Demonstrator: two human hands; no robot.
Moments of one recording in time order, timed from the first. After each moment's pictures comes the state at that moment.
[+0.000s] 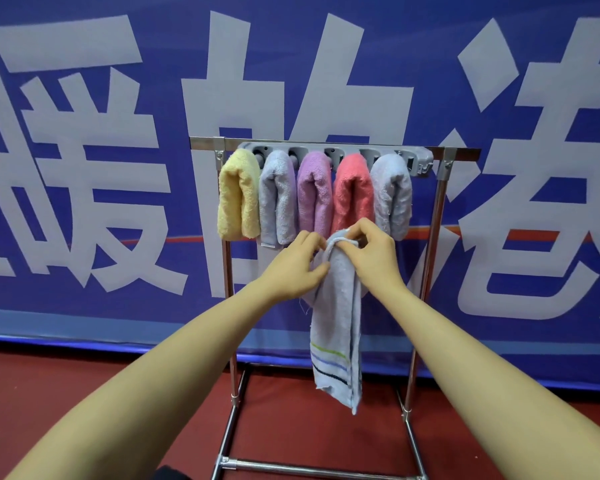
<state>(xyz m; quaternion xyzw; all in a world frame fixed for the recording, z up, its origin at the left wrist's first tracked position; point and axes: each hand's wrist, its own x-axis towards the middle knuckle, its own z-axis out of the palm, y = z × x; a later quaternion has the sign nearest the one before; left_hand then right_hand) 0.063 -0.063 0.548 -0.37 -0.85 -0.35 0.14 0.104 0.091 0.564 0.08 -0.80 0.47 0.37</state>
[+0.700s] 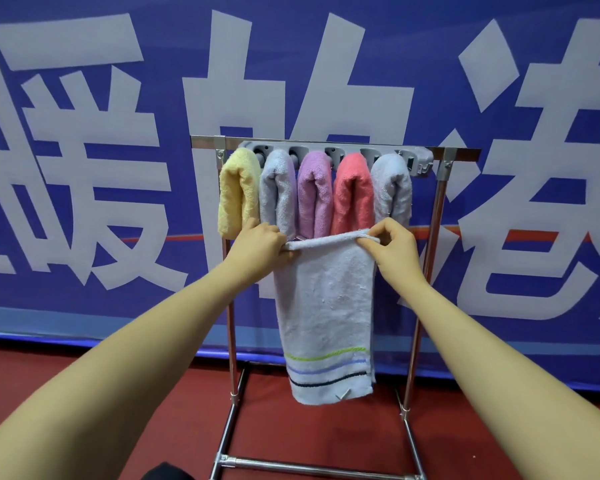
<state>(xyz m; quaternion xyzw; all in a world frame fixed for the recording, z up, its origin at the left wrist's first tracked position) 0.049 -0.106 0.576 -0.34 -0.89 -0.04 0.30 0.106 0.126 0.565 0.04 -0.80 0.50 0.34</state>
